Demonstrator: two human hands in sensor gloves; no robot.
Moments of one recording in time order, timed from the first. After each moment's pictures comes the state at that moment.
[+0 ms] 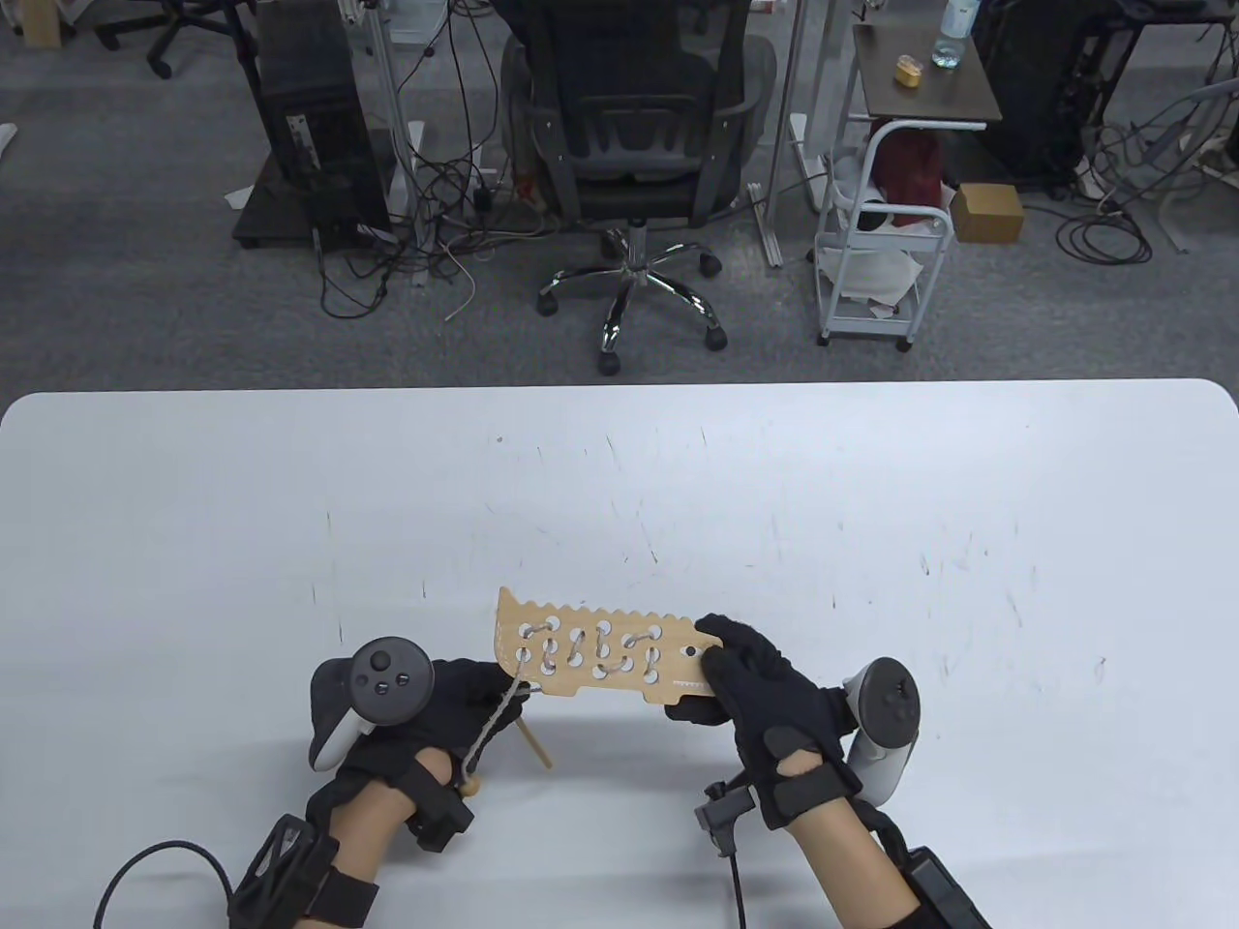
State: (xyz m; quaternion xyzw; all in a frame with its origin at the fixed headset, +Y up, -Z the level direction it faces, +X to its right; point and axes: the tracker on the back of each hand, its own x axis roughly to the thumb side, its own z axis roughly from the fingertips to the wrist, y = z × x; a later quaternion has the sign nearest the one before) left_hand -0.229 -0.747 -0.331 -0.07 -0.15 0.31 0.94; right_hand 0.131 -0.723 -0.305 0.09 -0.03 0.66 0.74
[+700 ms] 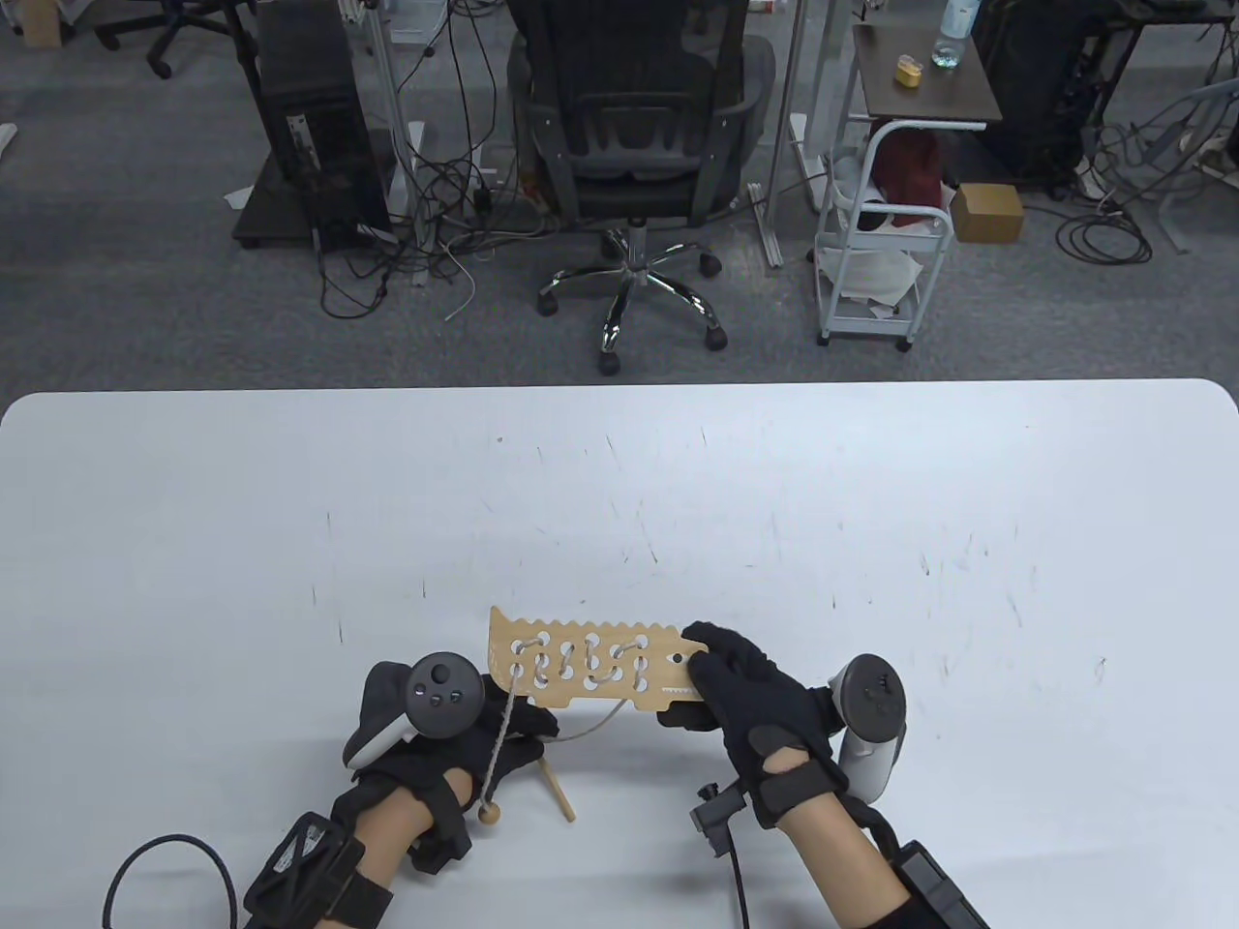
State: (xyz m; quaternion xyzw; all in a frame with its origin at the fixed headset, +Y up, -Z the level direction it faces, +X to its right) left_hand -0.205 -0.765 -0.328 -0.13 -0.18 0.21 0.95; right_hand 0.124 -0.734 -0.309 0.08 -0.01 0.69 0.72
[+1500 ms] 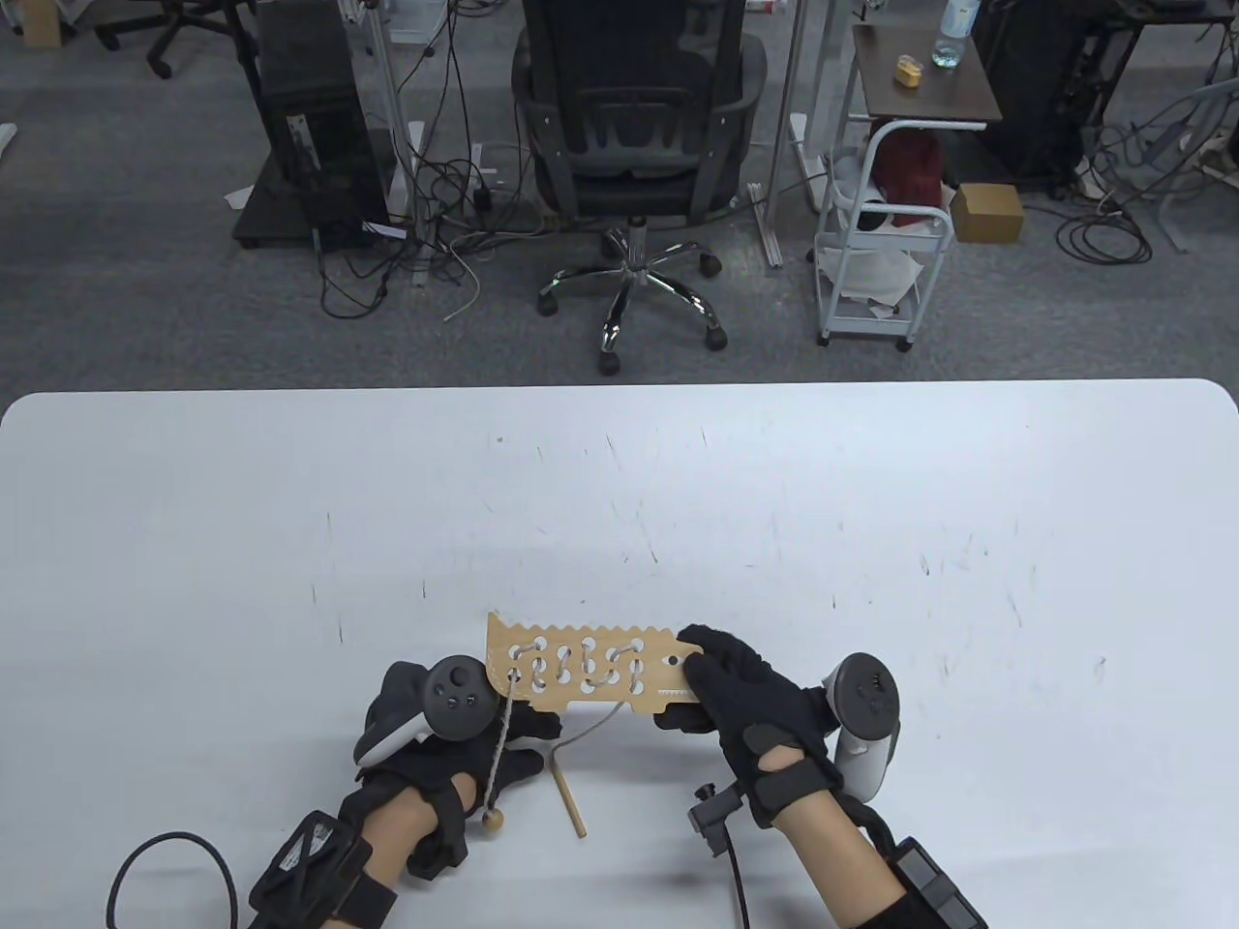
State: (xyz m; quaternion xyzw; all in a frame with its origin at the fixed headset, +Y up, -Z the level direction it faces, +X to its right) left_hand -0.203 -0.767 -0.327 -0.16 -0.17 0.18 0.96; right_hand 0.121 -0.738 -0.310 0.08 0.01 0.69 0.72
